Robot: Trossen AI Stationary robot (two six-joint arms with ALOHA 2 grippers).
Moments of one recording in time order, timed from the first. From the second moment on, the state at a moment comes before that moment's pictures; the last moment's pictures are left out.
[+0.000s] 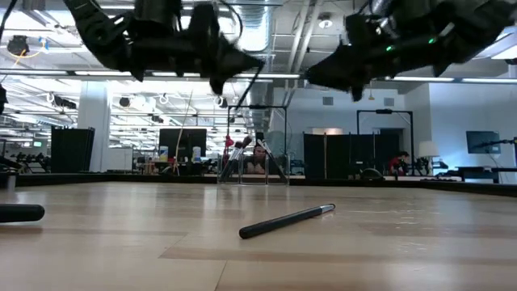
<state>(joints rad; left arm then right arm) 0.19 1.51 0.60 0.91 0.21 -0.09 -0.18 1.26 0.47 0.66 0.05 0.14</state>
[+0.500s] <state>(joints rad) 0.16 1.51 0.54 1.10 0.22 -0.14 -0.14 1.63 0.65 0.93 -0.05 0.08</state>
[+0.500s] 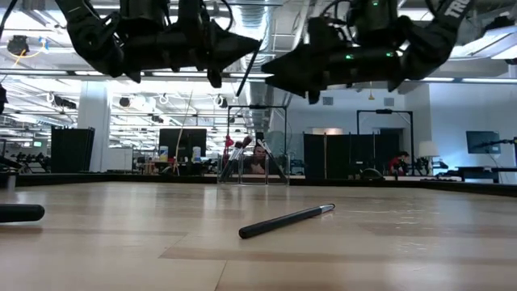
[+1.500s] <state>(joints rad) 0.13 1.51 0.54 1.12 0.22 -0.14 -0.10 1.67 0.71 1.00 -0.18 0.09</state>
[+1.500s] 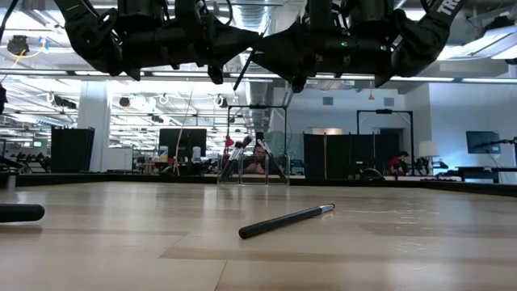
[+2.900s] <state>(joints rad) 0.25 1.23 0.54 0.77 0.21 -0.16 -0.34 1.68 0.77 0.78 0.14 0.12</state>
